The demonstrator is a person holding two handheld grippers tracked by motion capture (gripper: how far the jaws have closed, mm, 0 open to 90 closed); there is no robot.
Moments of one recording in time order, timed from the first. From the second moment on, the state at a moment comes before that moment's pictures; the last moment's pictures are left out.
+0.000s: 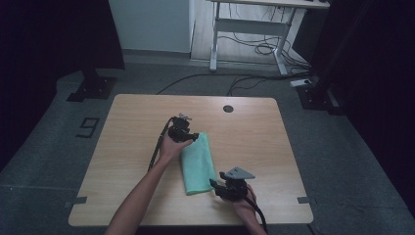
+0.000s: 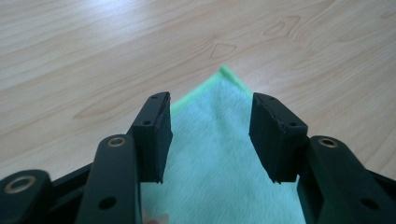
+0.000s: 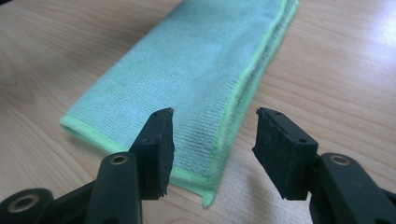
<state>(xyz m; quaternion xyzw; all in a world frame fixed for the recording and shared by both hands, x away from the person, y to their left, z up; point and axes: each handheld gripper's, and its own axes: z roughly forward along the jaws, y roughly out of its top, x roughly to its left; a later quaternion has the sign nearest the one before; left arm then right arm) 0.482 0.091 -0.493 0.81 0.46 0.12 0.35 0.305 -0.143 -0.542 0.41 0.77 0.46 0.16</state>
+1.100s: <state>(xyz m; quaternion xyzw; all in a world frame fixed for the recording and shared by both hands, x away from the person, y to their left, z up) 0.481 0.106 -0.533 0.83 0.44 0.11 0.32 0.342 -0.114 -0.550 0.33 0.84 0.41 0.12</state>
